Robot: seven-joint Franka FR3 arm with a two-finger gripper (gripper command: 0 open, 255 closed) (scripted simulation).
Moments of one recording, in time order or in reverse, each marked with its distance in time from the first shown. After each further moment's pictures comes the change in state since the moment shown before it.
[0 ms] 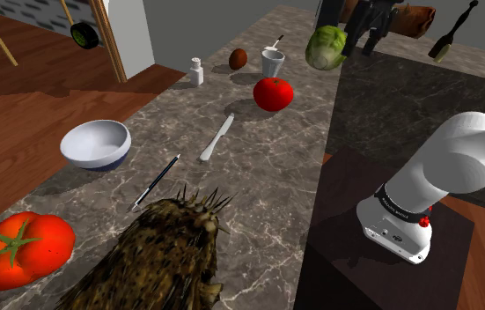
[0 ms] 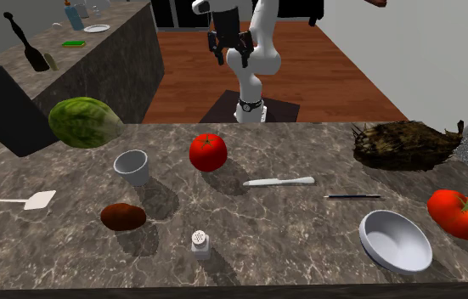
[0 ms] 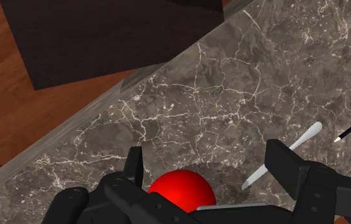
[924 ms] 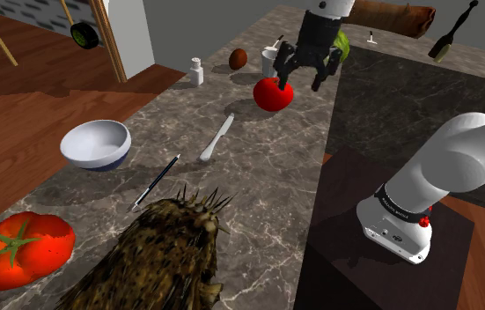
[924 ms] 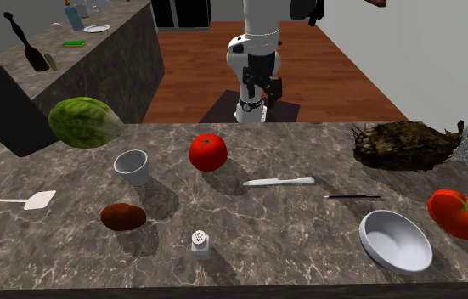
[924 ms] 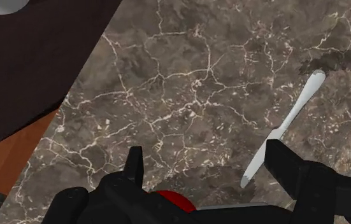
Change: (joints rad) arm -0.042 0.187 0.341 -0.059 0.146 0.302 0.543
